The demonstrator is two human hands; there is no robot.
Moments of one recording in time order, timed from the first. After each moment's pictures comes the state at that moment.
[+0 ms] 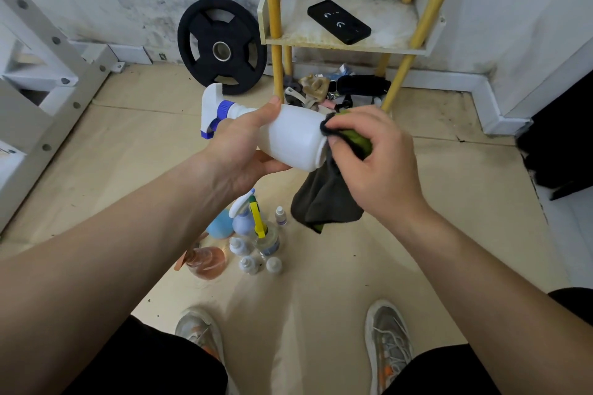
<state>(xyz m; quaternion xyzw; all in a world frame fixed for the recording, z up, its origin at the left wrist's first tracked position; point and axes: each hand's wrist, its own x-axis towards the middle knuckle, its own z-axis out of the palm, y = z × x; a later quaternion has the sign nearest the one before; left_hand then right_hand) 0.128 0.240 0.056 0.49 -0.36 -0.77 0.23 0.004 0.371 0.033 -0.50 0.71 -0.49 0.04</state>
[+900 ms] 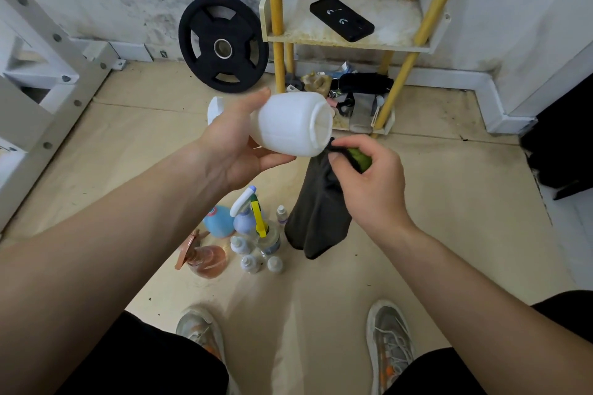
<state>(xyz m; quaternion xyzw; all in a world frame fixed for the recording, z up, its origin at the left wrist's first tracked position) 0.130 0.226 0.055 0.50 -0.34 -0.77 0.21 0.022 0.372 0.008 -0.32 0.75 -0.55 0.17</state>
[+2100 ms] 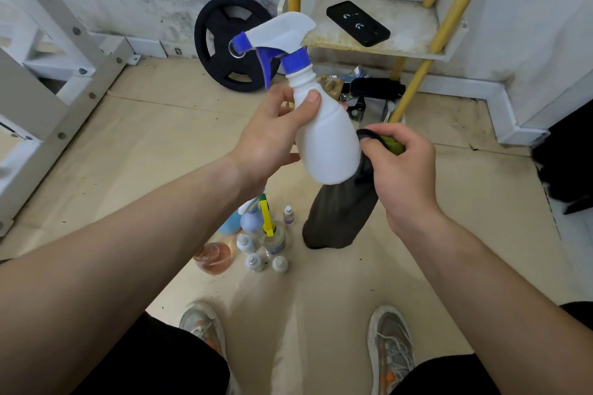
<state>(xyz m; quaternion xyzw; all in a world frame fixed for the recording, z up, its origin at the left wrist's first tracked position) 0.133 0.248 0.066 0.40 -0.62 -0.64 0.21 0.009 0.363 0.026 -0.23 0.74 -0.60 0.20</state>
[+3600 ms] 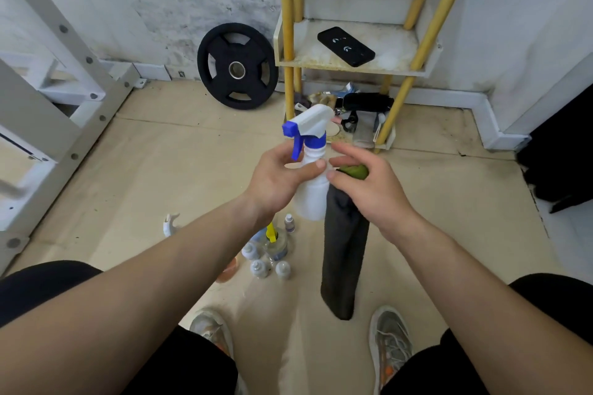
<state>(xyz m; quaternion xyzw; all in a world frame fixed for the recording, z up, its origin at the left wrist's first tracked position) 0.144 0.269 0.031 0.39 -0.64 -0.63 0.21 0.015 0.378 0.026 -0.33 0.74 -0.49 0.32</state>
